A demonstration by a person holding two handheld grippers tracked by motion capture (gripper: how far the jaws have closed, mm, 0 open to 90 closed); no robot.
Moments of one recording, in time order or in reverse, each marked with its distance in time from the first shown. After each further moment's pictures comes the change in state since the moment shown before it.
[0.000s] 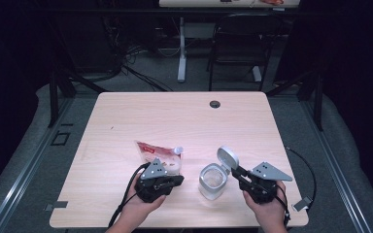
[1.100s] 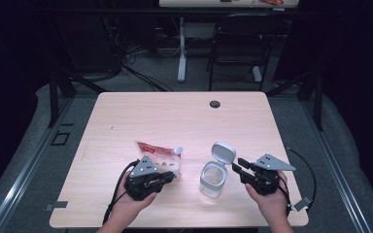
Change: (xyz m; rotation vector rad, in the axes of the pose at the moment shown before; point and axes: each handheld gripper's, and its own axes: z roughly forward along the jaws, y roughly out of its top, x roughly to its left) left arm 0.014 -0.003 -0.023 -0.009 0.053 -0.015; right arm -0.022 0.006 0.011 -0.009 0.047 0.026
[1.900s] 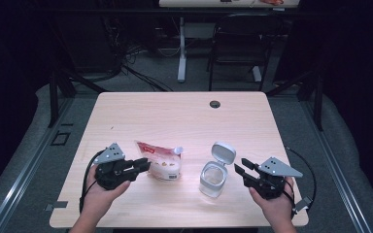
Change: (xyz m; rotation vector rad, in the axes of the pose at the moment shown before) left arm 0.040 0.006 -0.058 -0.062 0.054 -0.071; right arm 0.006 0.003 -0.019 -0.059 -0.009 -0.061
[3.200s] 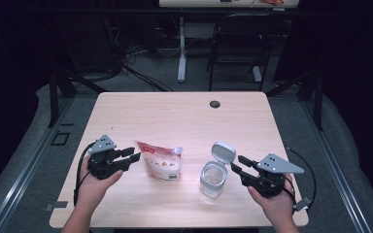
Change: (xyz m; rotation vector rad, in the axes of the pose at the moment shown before) left arm 0.038 -0.002 0.001 0.006 0.124 -0.039; right arm 0.009 0.023 -0.007 -0.010 0.065 -0.028
